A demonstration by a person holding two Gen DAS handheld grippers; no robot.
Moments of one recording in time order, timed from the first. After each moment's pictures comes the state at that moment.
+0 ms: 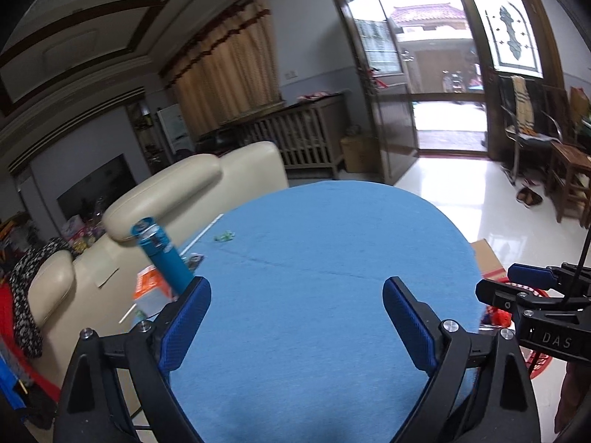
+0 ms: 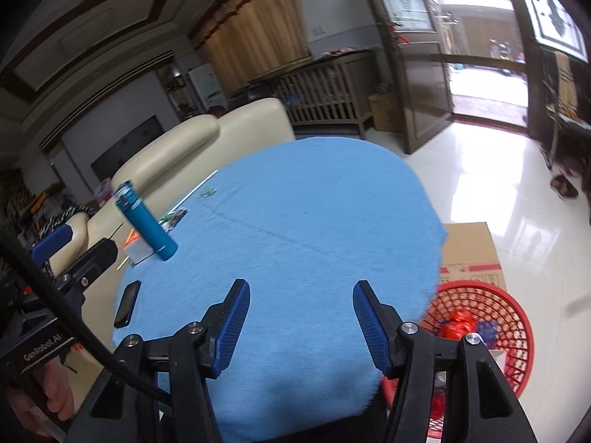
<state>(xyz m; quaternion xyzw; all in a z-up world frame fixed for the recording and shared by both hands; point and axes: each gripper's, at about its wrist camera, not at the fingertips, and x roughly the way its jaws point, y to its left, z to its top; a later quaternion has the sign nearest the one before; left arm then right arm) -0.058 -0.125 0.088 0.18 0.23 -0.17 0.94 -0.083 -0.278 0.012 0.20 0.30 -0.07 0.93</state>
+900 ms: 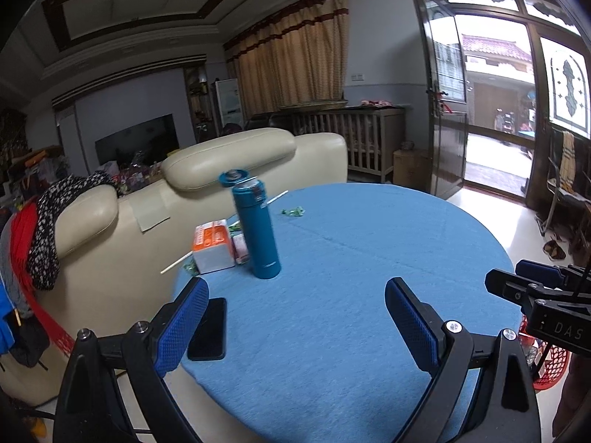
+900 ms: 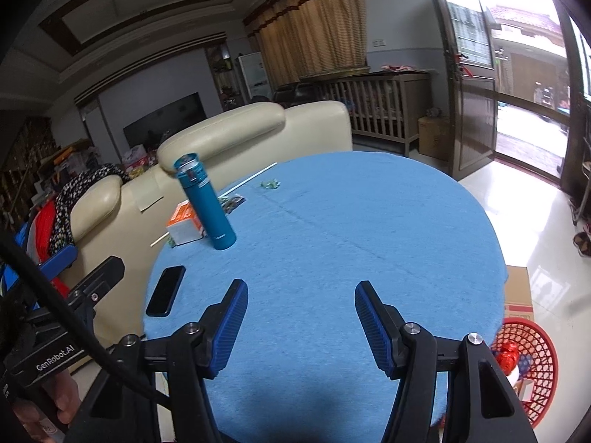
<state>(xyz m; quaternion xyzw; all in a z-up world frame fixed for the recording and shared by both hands) -0.034 0.021 0.086 0.08 0.24 -0.10 0.96 -0.035 -0.151 0.049 0.12 0.30 -0.01 0.95</state>
